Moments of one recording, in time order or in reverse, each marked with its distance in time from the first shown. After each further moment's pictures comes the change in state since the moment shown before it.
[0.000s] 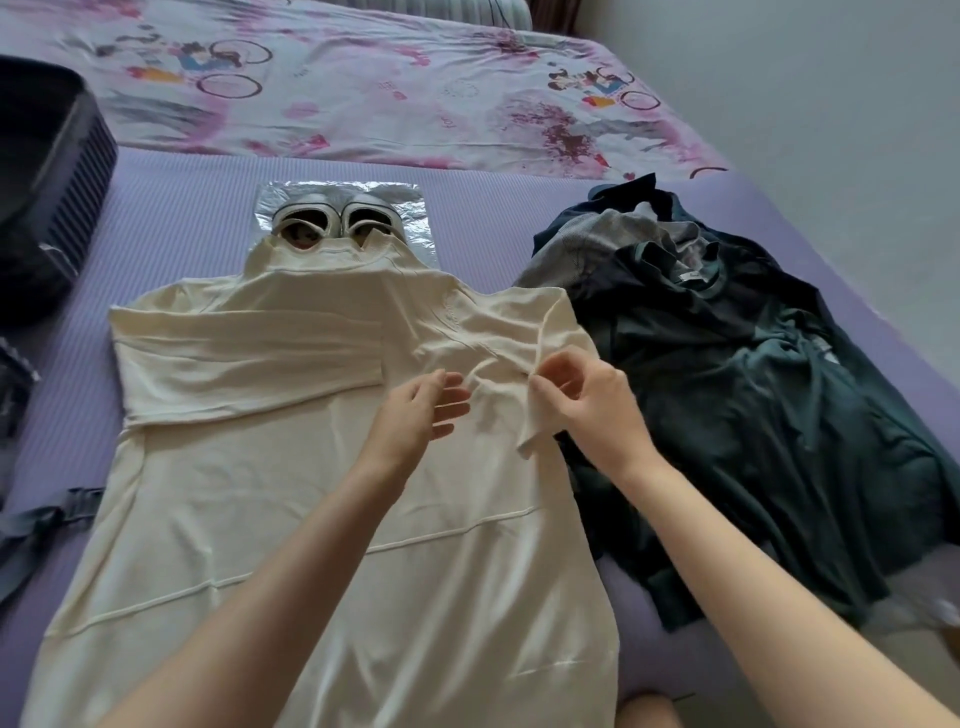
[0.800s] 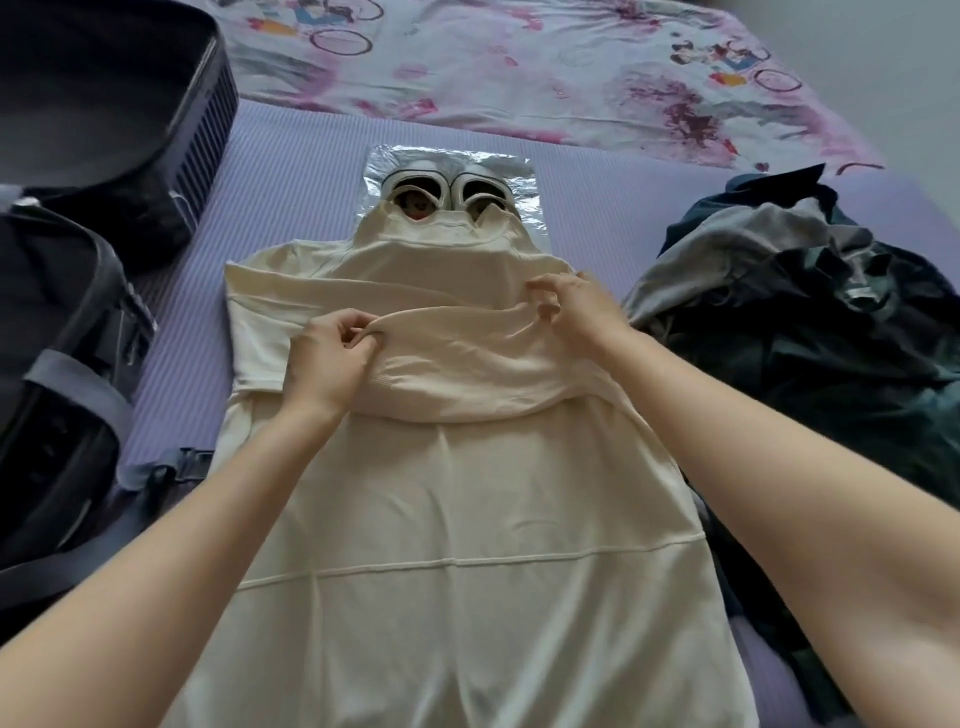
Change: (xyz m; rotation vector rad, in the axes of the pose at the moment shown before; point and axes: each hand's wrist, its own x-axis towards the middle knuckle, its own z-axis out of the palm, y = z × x) left_hand 0.042 0.001 -0.160 0.598 0.503 0.241; right_hand 0.149 -0.026 0.124 -0.415 -0.340 -0.089
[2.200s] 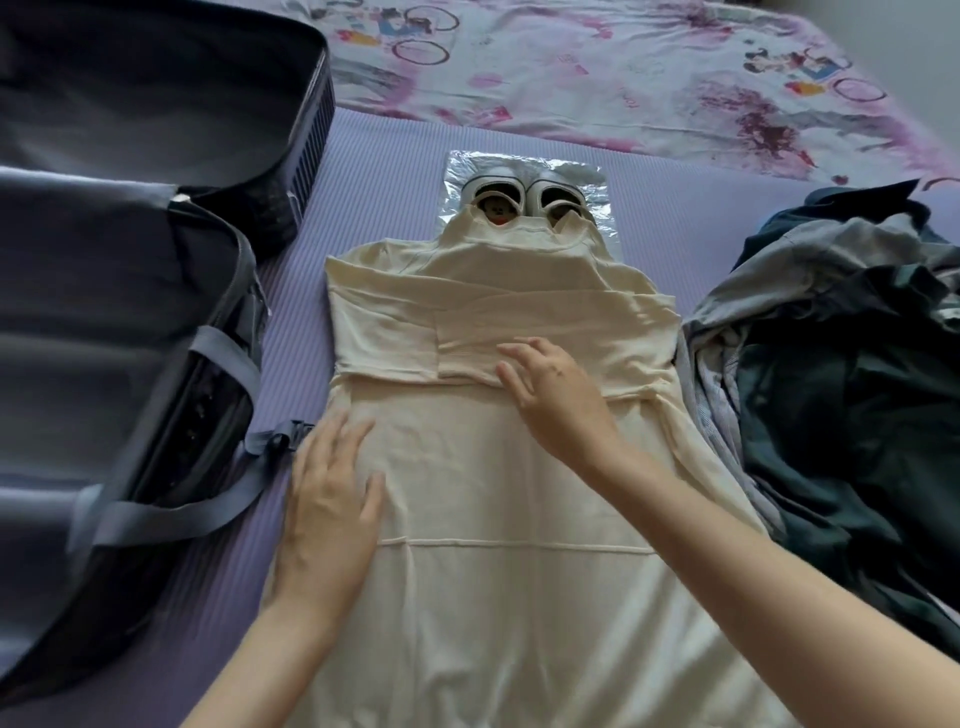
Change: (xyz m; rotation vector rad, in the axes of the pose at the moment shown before) left_hand -0.128 -0.060 -0.060 0.339 0.070 0.068; right_hand -0.104 -0.106 0.049 0.106 0.053 -0.235
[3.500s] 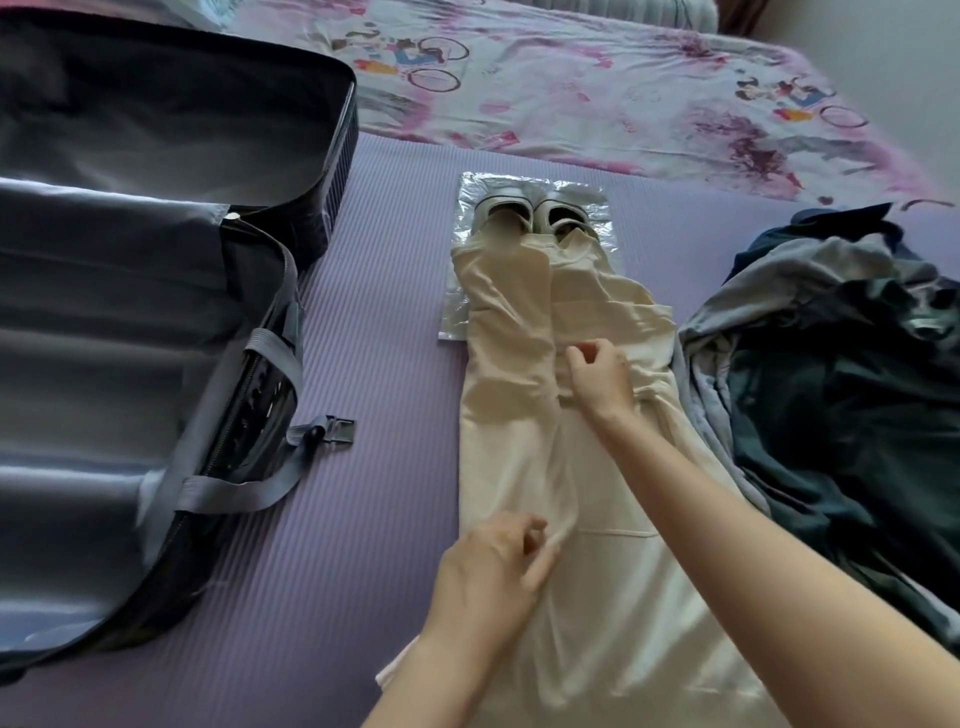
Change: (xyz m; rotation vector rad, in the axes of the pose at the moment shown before) left_hand -0.062 0.083 0.006 -0.128 -0.474 0.054; right_hand 0.025 0.037 0.008 0.354 0.264 0.531
